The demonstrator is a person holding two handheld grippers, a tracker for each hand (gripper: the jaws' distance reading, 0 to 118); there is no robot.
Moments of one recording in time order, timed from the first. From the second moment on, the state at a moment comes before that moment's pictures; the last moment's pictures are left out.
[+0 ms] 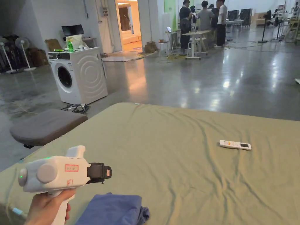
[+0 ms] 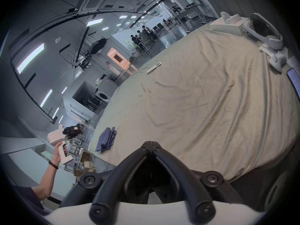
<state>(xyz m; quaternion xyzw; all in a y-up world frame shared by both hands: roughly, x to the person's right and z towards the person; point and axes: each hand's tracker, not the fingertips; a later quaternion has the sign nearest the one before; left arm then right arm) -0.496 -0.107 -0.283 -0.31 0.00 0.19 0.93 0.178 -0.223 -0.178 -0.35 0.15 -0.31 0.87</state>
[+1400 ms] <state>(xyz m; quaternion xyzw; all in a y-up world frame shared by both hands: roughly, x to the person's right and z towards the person) -0.191 -0.032 -0.102 -0.01 -0.09 -0.01 1.00 0.153 -0.049 -0.095 -0.04 0.03 0.01 1.00</state>
